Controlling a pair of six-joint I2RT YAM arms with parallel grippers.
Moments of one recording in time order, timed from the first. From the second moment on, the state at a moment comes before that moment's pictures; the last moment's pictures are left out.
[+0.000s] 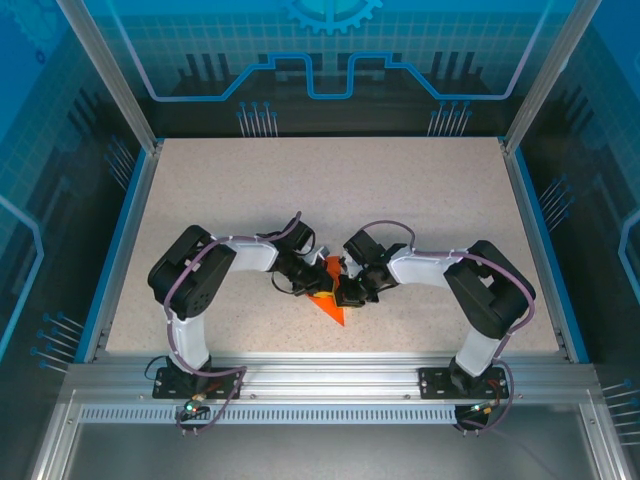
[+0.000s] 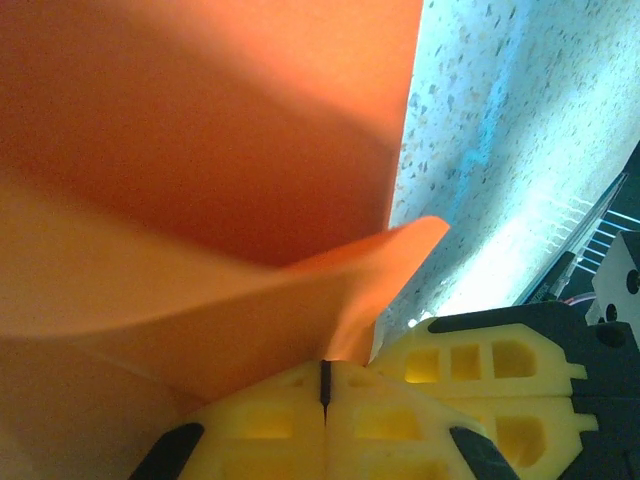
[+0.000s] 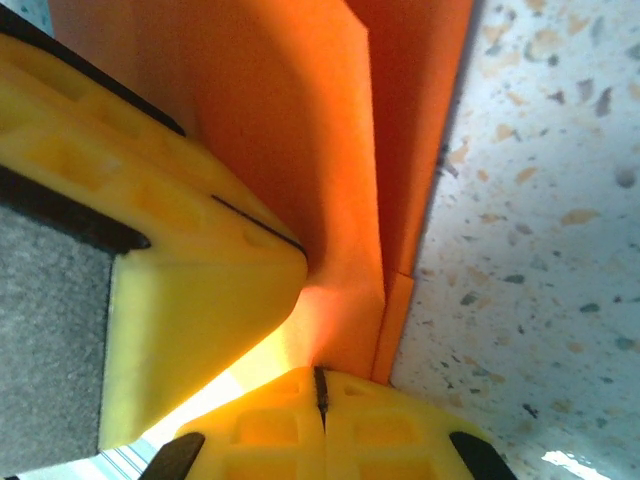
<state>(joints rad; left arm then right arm) -0.56 1.90 0.95 -0.25 0.76 -0.70 0.70 1.73 0.86 -0.41 -0.47 0.65</state>
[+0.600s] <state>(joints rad) -0.57 1.87 0.94 -0.25 0.68 -0.66 0.70 1.75 0.88 -0.44 -0.46 0.63</state>
